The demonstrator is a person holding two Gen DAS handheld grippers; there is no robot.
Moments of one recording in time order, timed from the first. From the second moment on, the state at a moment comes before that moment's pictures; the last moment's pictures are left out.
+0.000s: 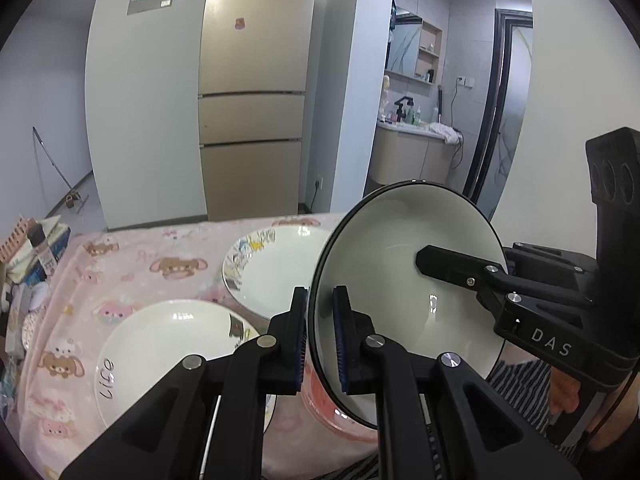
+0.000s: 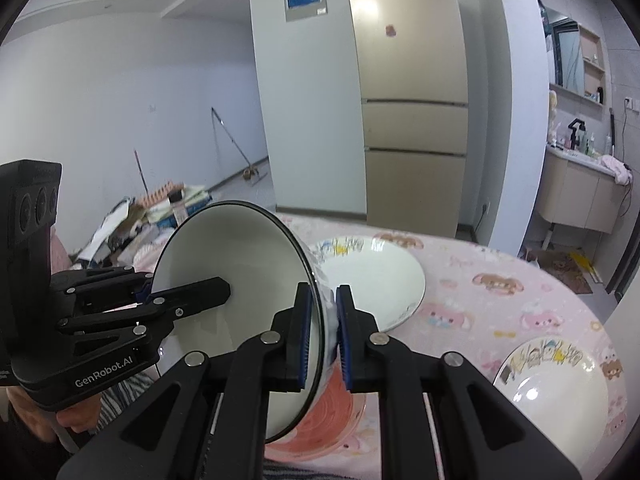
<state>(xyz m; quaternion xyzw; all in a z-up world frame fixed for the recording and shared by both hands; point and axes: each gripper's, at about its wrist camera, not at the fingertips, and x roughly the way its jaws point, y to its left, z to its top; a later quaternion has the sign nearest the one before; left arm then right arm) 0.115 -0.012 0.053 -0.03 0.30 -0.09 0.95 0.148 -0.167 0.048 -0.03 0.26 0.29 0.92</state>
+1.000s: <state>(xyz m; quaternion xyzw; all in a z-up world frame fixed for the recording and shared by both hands) 0.130 -0.020 -0.007 0.00 0.35 -0.08 0.93 0.159 -0.153 -0.021 -0.09 0.31 0.26 0.91</state>
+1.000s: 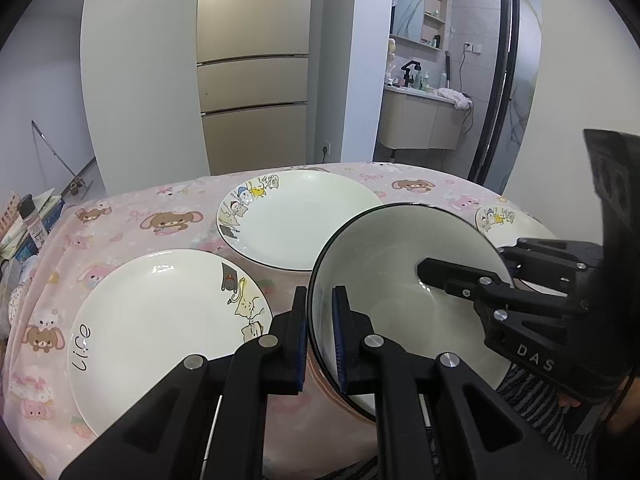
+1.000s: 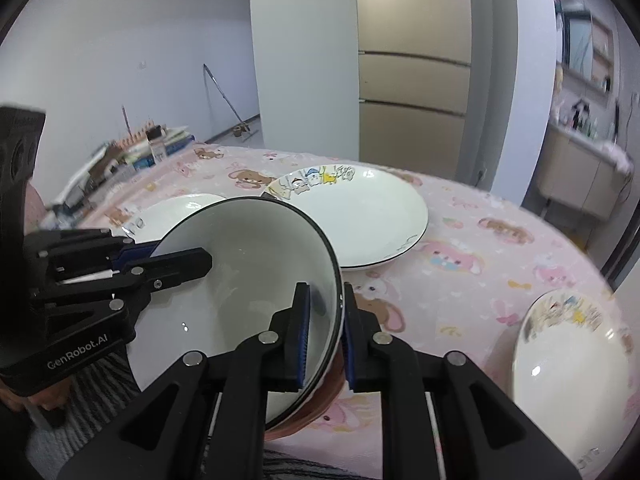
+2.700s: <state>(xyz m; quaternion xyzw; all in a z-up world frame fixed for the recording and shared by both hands) 0.133 0.007 -0.014 -0.09 0.34 -0.11 0.93 0.171 -0.186 -0.014 -0.01 0.30 0.30 0.91</state>
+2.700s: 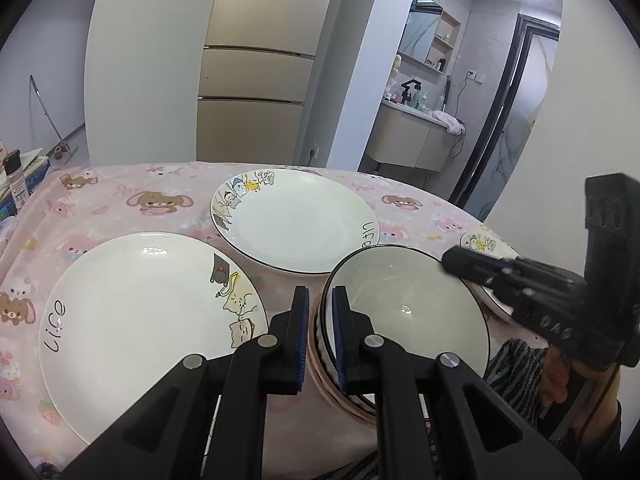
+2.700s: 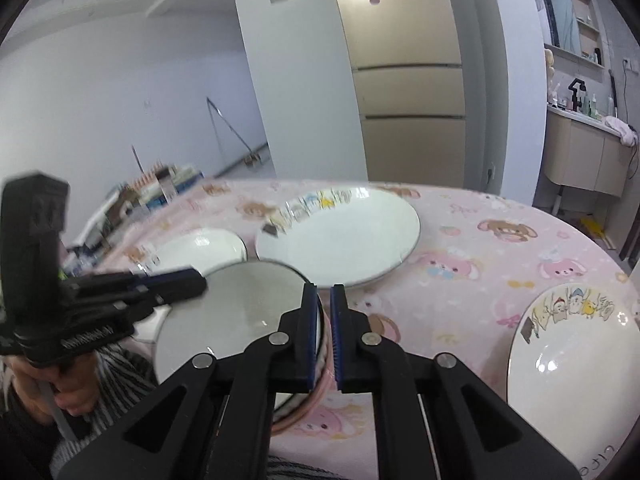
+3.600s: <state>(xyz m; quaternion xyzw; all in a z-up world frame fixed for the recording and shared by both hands) 0.073 0.005 0.080 0.01 0.17 -0.02 0.98 0.108 -0.186 0.094 -0.06 0.11 0.26 0.96</state>
